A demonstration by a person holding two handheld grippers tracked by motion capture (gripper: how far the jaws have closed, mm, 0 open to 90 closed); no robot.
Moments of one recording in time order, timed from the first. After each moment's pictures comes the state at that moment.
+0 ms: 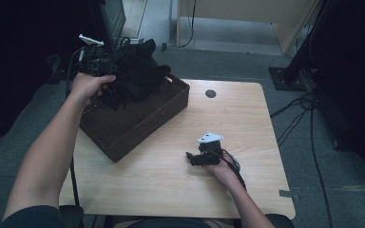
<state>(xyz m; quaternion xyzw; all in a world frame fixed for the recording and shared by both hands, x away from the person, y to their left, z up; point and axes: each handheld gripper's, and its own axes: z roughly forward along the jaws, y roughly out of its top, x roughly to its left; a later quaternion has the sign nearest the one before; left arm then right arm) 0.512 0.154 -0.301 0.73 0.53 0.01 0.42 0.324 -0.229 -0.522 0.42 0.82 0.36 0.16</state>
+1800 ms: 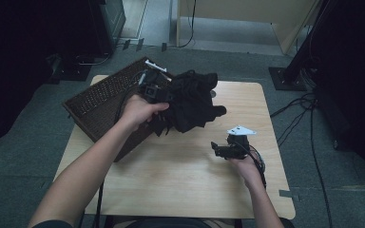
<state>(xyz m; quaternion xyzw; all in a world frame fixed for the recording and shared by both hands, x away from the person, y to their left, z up) 0.437 -0.009 -0.332 0.81 0.42 -0.07 0.40 0.321 -0.308 -0.489 0.51 0.76 0.37 0.20</state>
